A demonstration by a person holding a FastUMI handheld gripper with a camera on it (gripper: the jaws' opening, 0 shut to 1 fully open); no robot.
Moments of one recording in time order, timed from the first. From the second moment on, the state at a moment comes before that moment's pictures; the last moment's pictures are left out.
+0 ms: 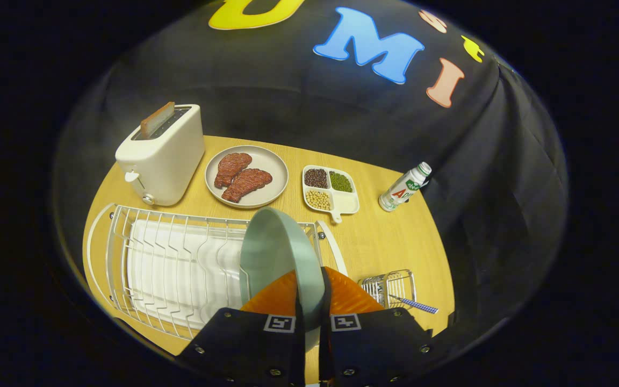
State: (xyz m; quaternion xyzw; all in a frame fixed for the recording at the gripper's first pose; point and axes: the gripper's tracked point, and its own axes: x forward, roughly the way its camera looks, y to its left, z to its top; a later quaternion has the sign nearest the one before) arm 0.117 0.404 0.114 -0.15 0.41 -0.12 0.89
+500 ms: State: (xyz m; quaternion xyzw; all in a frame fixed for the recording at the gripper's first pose) arm 0.107 0.371 0.172 -0.11 0.37 -0.07 0.92
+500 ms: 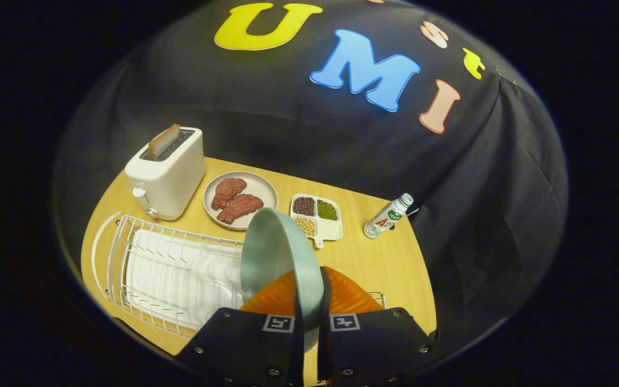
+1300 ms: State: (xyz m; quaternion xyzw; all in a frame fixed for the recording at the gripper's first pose) arm -0.052 0.237 0.168 0.27 0.40 0.14 0.87
